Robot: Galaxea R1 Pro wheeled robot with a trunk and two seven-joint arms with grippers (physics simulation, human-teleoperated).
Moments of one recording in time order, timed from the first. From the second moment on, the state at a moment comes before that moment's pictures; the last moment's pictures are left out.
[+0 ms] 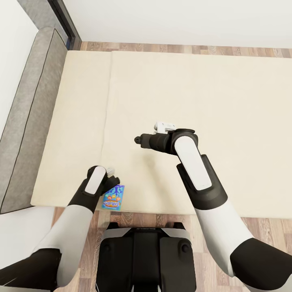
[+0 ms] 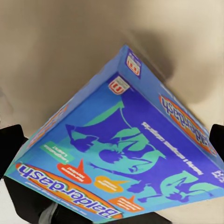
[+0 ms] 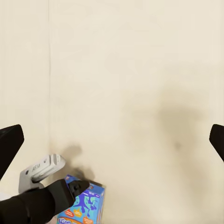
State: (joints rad) left arm -0.95 -0.14 0.05 -0.86 0.90 0.77 0.93; right arm -1.06 0.17 0.42 -1.57 -1.13 1.02 -0.94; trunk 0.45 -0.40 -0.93
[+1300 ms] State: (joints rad) left arm -0.93 -0.14 0.03 -0.86 0.91 0.77 0.93; right arm -1.06 0.17 0.42 -1.56 -1.13 1.02 -0.94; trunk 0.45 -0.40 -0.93
